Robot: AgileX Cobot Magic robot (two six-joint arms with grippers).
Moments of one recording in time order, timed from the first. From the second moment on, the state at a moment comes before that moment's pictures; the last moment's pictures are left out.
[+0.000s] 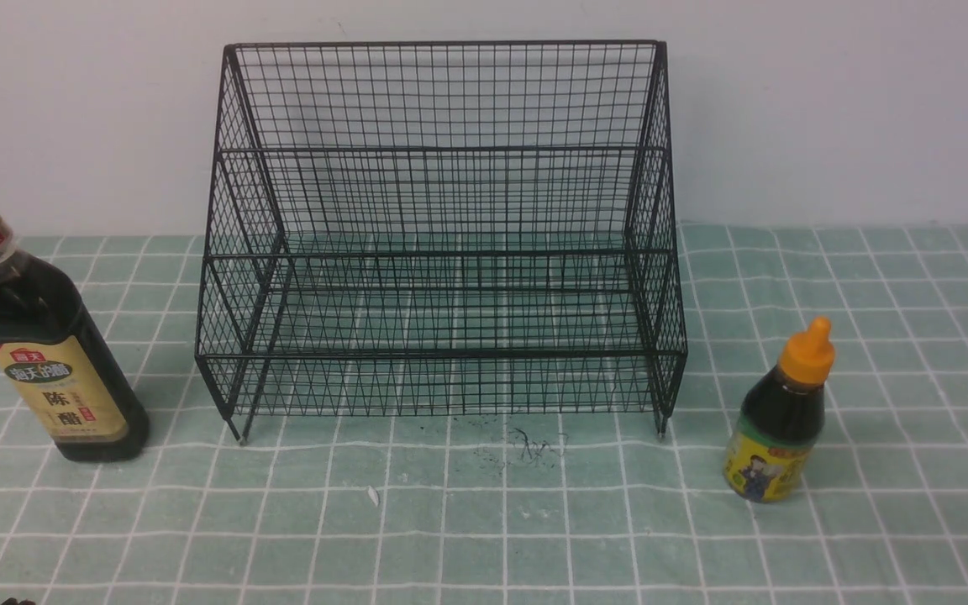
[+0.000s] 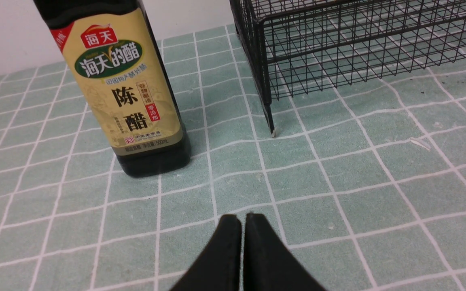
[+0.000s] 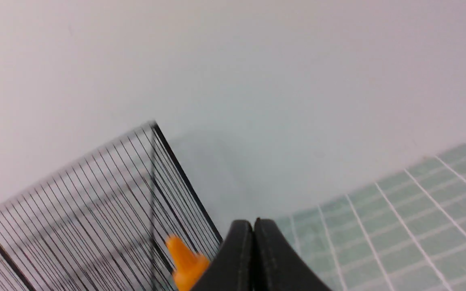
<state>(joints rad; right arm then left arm) 0.03 -0.01 0.03 0.25 -0.02 0.35 -0.06 -0.01 0.03 -0.09 0.38 0.21</state>
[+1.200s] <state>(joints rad) 0.12 1.12 -1.09 0.20 1.18 -0.04 -0.06 -0.01 0.03 -0.09 0.38 0.21</state>
